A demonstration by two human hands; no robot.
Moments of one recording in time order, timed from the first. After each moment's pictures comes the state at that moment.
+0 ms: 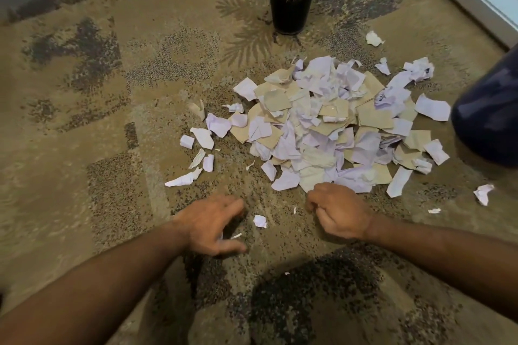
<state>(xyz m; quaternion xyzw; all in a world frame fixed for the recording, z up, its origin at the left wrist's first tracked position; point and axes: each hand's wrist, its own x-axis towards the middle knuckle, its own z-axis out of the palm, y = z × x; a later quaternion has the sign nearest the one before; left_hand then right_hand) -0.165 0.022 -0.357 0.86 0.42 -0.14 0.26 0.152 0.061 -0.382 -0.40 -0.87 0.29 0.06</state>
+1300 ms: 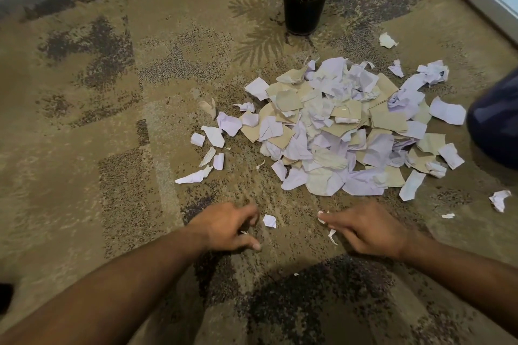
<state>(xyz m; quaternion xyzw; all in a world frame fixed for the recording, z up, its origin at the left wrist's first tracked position) -0.149 0.013 -0.356 0.77 0.51 -0.15 0.36 0.184 0.041 -0.386 -0.33 -0.91 0.26 0.07</state>
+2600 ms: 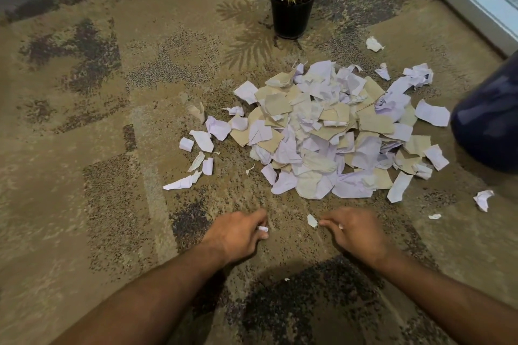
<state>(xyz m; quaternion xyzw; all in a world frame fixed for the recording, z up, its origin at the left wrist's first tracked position) -0.108 0.007 -0.375 0.77 0.55 -0.09 0.30 0.177 0.023 -0.400 -0.53 -0.81 0.21 0.12</state>
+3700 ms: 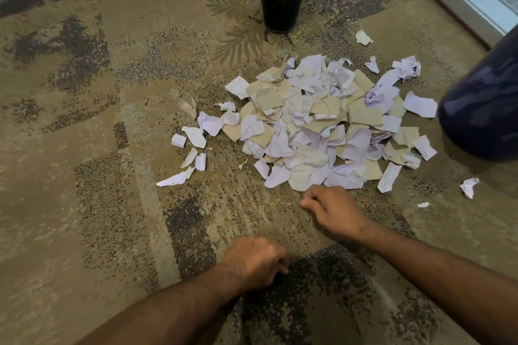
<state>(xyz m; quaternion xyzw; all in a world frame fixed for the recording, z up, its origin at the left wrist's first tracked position) -0.056 -0.023 -0.376 0.82 0.44 -0.10 0.35 0.154 0.058 -0.368 -0.56 -0.76 0.34 0.04</state>
